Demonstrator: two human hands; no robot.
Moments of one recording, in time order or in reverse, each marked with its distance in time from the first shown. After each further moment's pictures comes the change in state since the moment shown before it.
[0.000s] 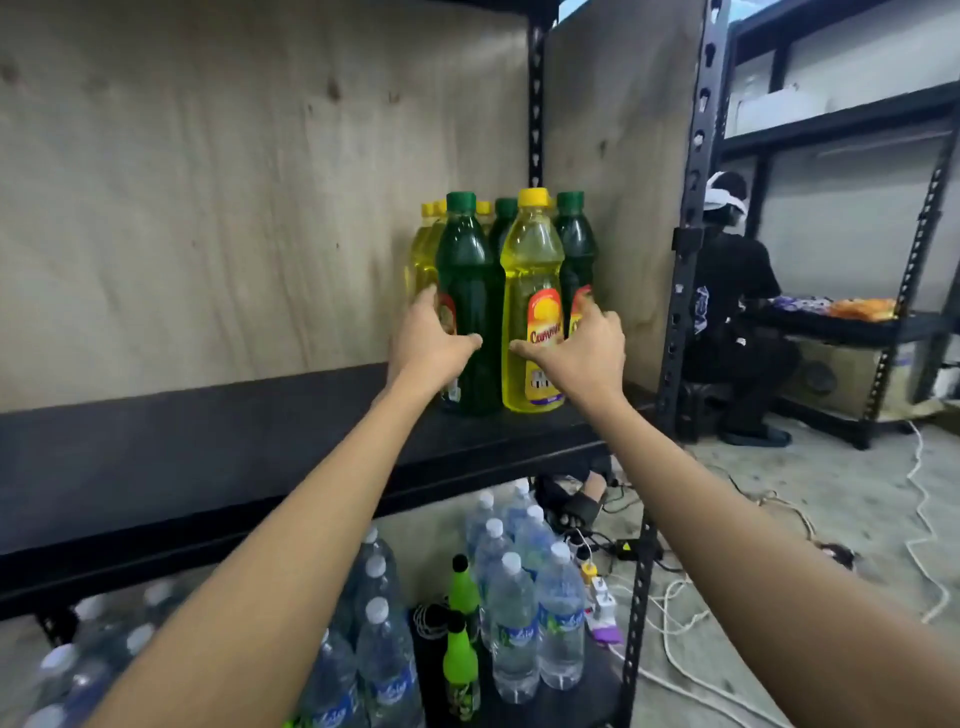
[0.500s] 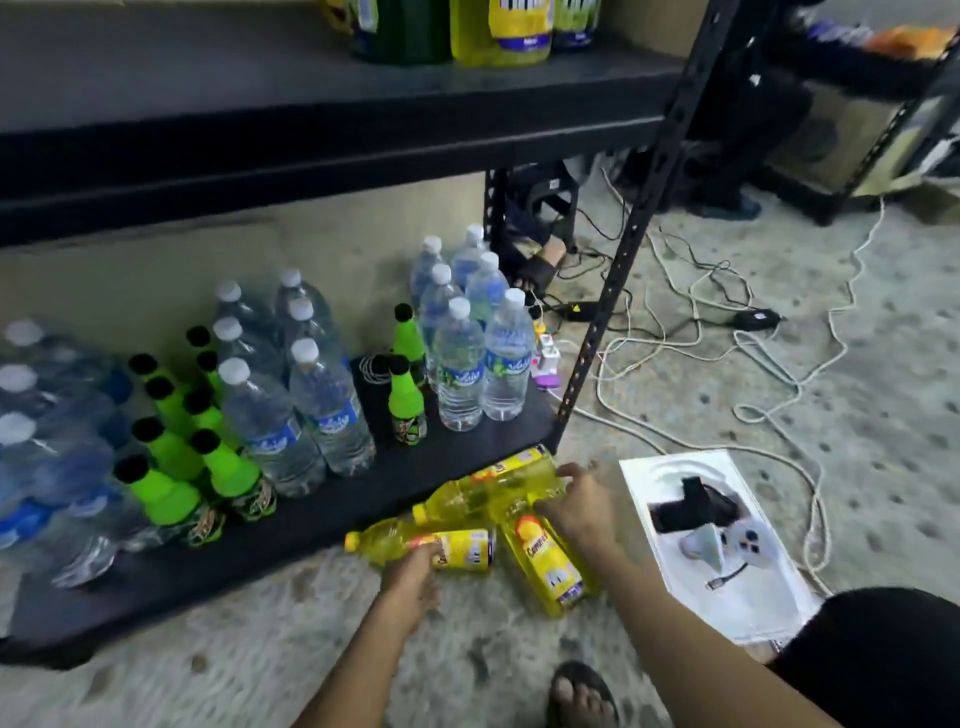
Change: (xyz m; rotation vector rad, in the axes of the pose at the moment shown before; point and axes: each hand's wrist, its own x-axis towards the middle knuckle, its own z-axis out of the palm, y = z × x) left_hand -0.425 -0.291 0.175 -0.379 -0.394 -1.450; right_hand -0.337 0.314 0.021 -0.386 -0.681 0.713
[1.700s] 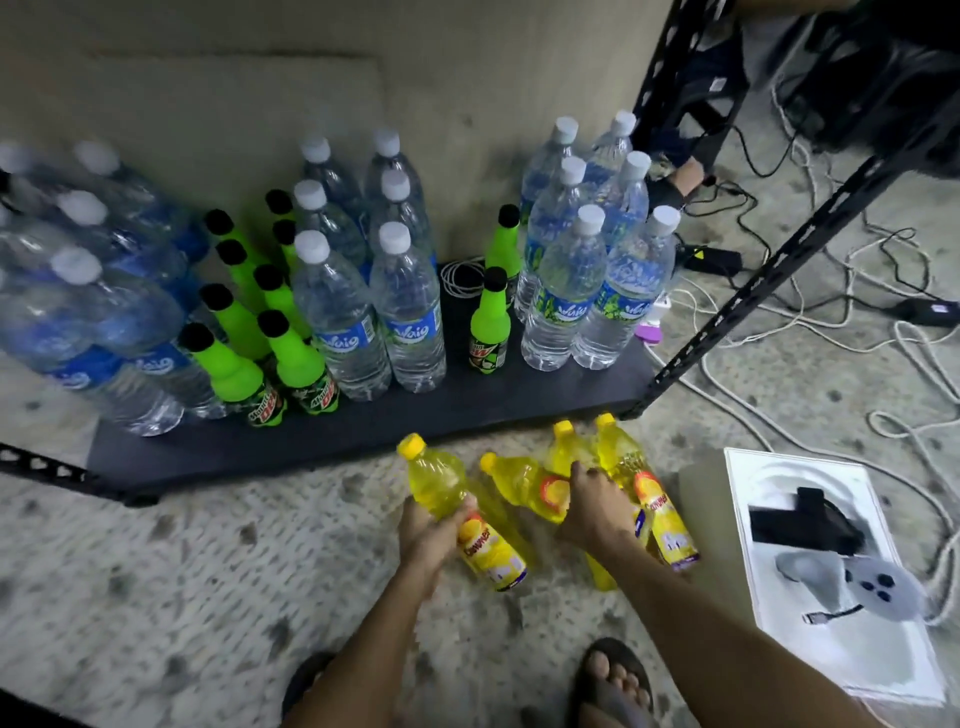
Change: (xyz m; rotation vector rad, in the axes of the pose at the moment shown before) left_hand 0.080 -0.062 -0.030 -0.052 0.148 0.208; right_hand 0.046 0.037 0.120 -0.797 -0.224 -0.343
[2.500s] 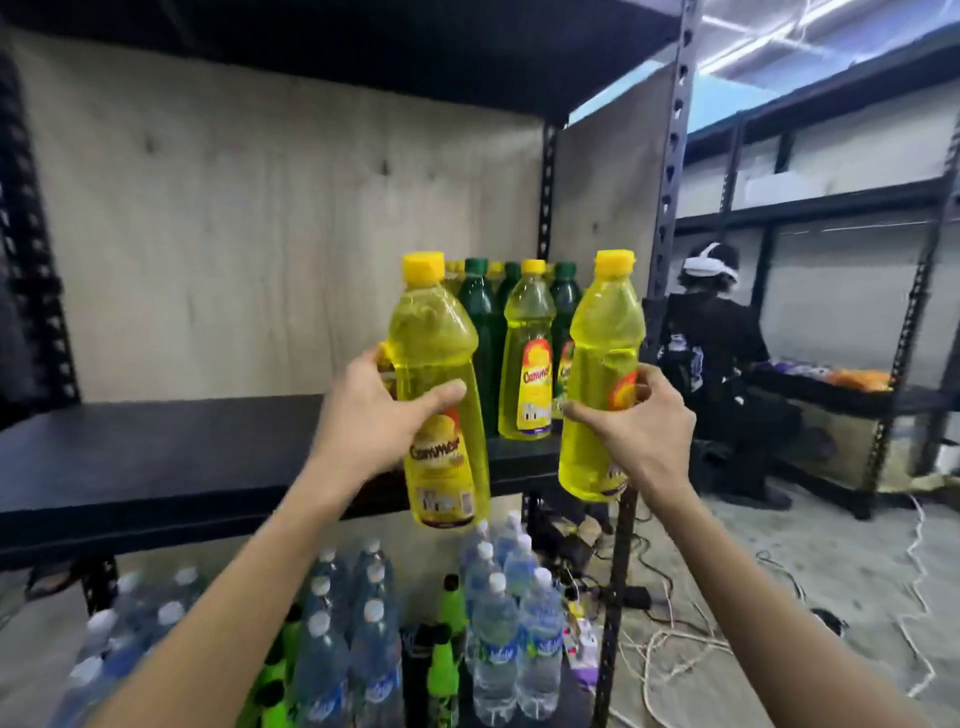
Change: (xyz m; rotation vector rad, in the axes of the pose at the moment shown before) left_hand -0.374 0.470 -0.122 0.129 0.079 1.309; right_hand -0.233 0.023 -0.501 1.017 1.327 -0.278
